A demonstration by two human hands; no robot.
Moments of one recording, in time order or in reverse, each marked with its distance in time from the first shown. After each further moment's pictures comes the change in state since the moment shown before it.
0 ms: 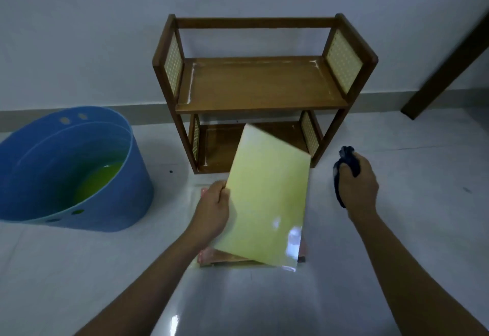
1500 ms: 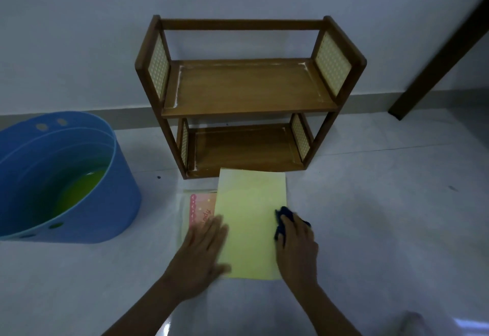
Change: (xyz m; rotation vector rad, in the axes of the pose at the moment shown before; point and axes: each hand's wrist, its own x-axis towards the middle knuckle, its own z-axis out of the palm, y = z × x) left_hand -0.021 -0.129 0.025 0.919 -0.366 0.500; right_hand -0.122 0.081 0.072 -0.633 -0.251 -0.234
